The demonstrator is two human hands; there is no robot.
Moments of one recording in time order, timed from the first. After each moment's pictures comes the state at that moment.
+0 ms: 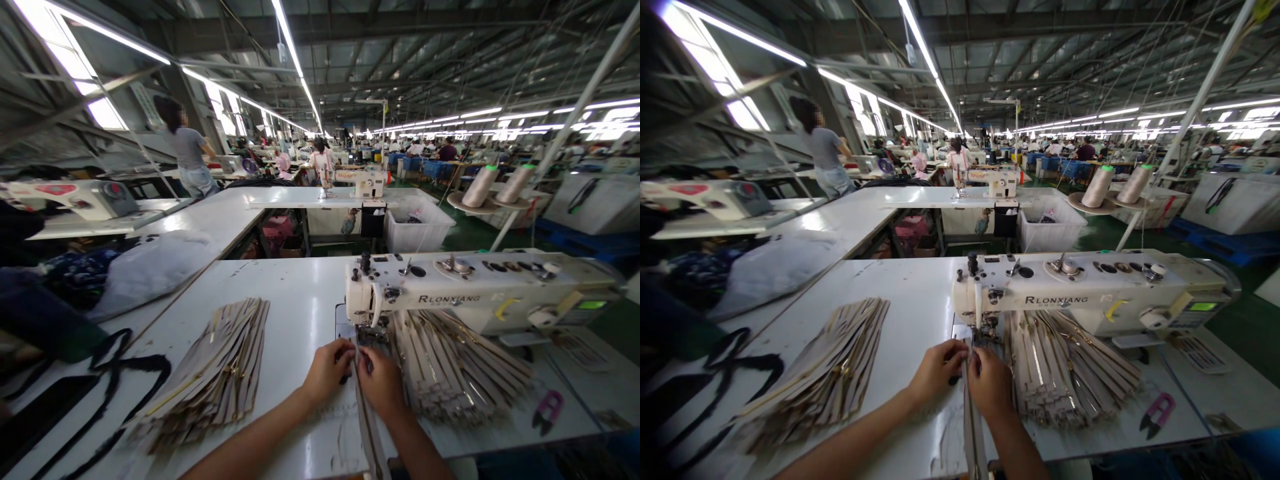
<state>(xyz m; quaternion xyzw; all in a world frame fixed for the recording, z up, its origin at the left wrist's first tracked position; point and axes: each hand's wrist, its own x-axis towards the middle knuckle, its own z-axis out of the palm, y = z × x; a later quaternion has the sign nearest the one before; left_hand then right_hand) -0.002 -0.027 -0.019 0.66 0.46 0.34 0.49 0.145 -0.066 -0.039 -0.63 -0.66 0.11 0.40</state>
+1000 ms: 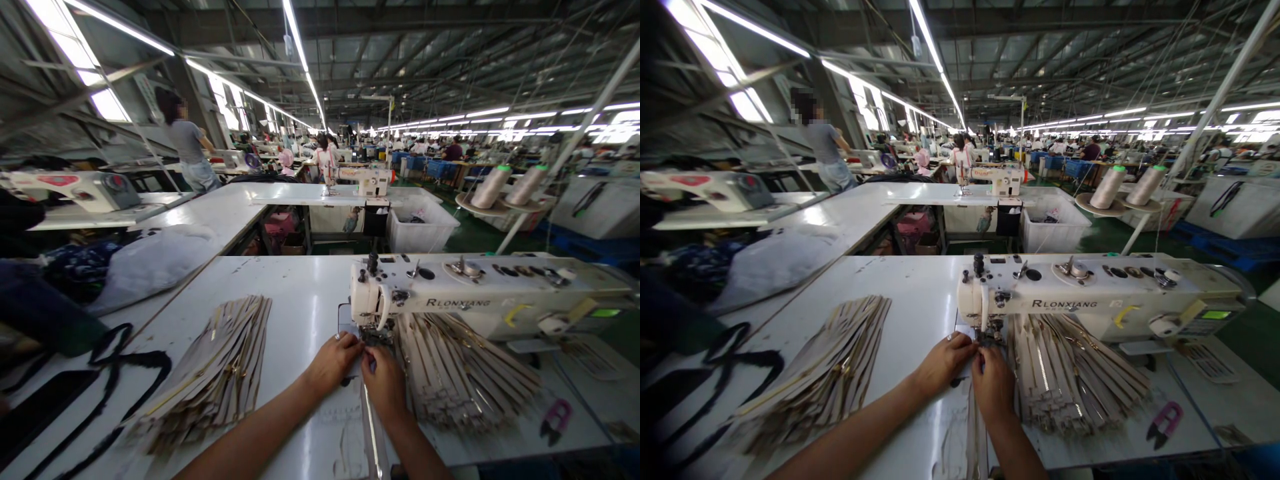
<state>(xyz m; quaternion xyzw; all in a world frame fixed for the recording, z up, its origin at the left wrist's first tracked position) -0.008 -0.005 -0.004 0.93 0.29 0.19 0.09 0.139 -0.063 -0.036 -0.68 -0.64 0.06 0.34</state>
